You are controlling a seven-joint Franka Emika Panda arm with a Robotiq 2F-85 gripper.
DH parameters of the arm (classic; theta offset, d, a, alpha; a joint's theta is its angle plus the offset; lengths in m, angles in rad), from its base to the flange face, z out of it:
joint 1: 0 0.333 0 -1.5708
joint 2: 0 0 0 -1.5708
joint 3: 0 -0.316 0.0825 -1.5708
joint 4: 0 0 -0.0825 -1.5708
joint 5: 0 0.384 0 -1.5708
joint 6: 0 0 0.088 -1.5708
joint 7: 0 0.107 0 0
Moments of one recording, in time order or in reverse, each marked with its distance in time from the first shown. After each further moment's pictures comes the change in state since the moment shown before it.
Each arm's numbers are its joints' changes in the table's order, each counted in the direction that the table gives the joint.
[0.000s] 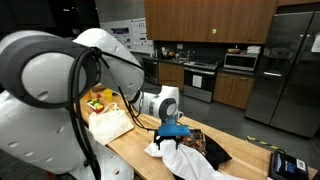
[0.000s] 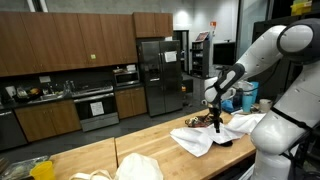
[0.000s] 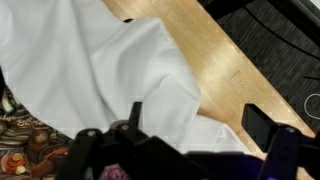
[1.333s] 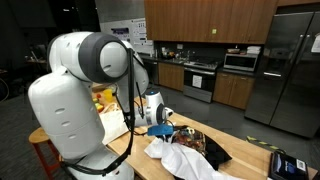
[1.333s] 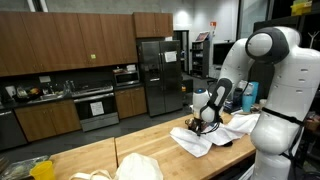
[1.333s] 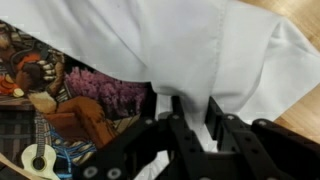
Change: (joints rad) arm 0.002 0.279 -0.180 0.007 -0.254 -0.555 0.607
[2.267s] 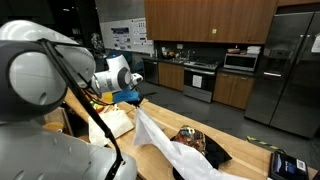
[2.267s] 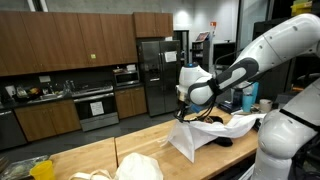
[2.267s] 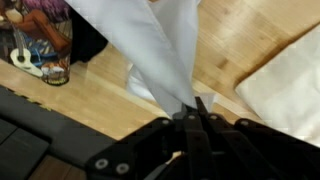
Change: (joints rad) arm 0.262 -0.471 -0.215 0.076 0.386 0.407 0.143
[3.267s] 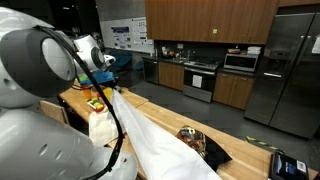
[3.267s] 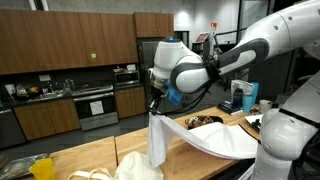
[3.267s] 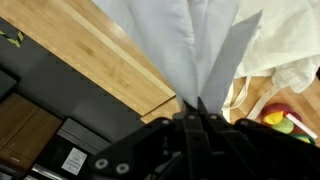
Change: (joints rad) arm 0.107 0.066 -0.222 0.339 0.022 0.139 0.106
